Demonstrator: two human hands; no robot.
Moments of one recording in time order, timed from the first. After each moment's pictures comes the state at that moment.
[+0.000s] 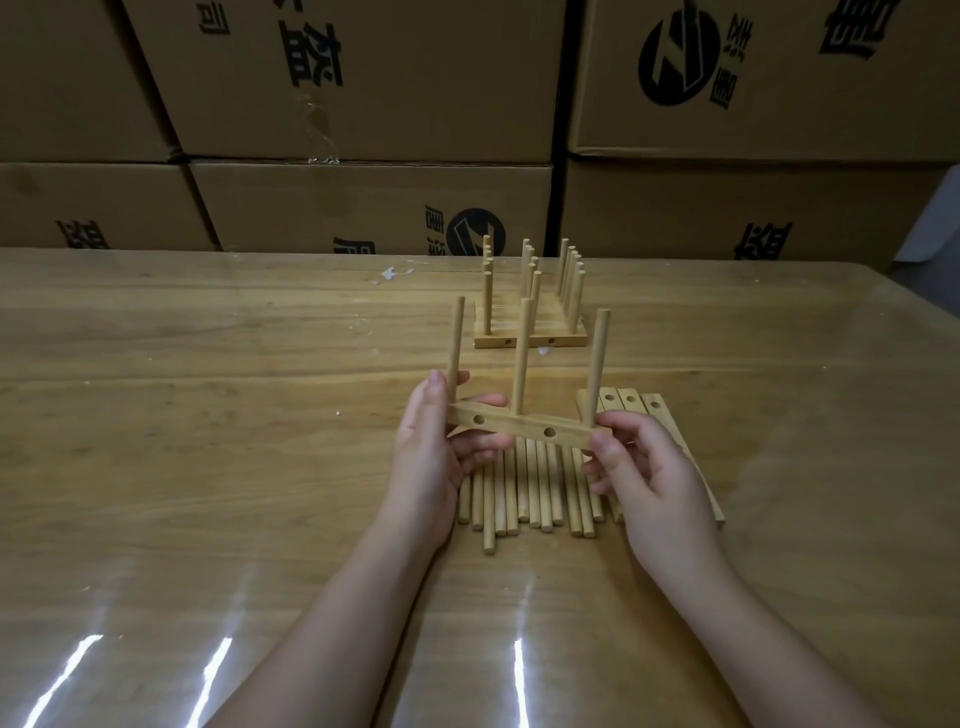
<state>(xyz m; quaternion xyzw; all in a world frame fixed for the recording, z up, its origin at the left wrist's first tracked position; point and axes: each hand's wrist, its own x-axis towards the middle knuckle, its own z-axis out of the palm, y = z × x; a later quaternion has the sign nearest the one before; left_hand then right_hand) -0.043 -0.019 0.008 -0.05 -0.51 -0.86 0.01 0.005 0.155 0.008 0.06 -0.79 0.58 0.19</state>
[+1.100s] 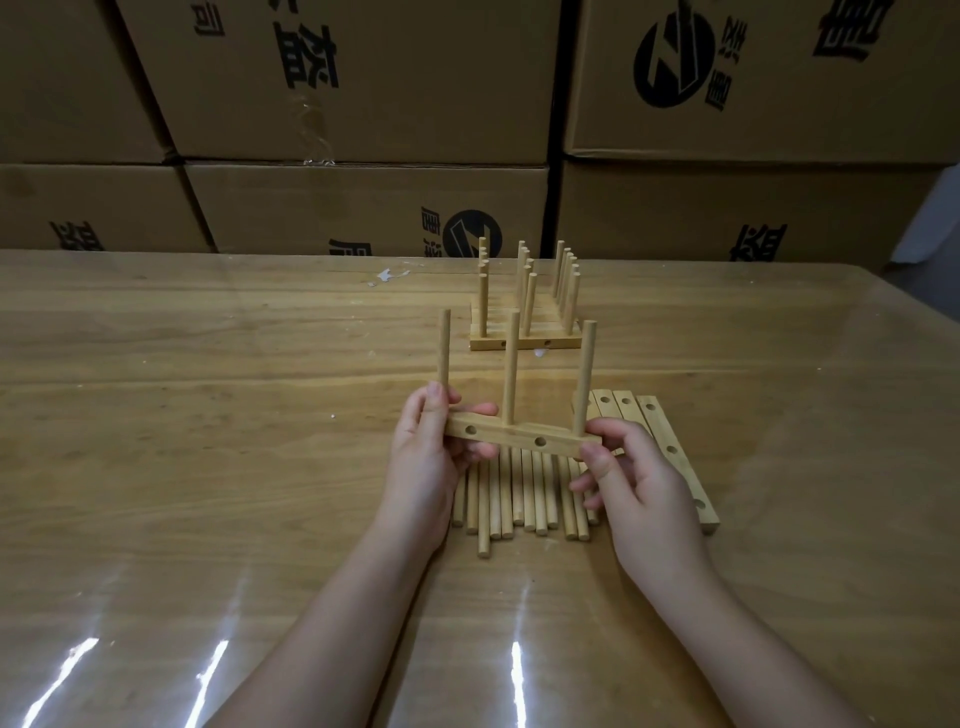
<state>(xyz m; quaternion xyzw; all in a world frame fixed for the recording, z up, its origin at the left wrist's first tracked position) -0.046 -0.019 0.002 -0.02 -0.52 -0.85 0.04 0.005 0.153 0.003 0.05 -0.81 0.55 0.19</state>
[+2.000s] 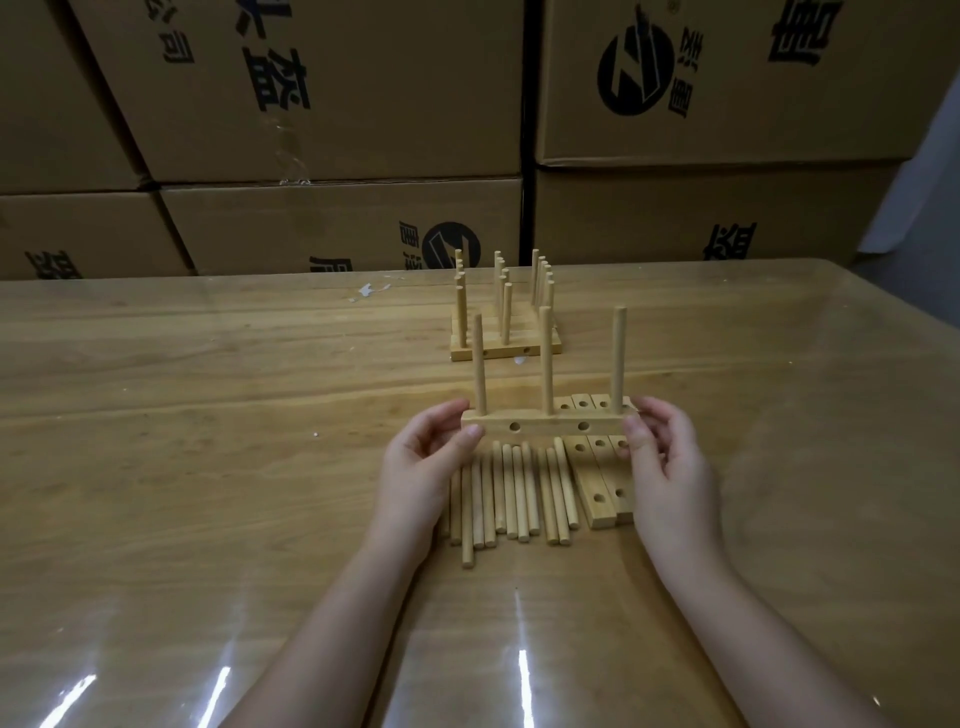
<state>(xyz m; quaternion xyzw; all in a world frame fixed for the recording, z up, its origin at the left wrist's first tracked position) -0.047 -0.021 -0.009 -0.05 -0.66 -0.75 0.06 -0.010 0.181 -0.002 -0.07 -0.78 0.55 0.29</state>
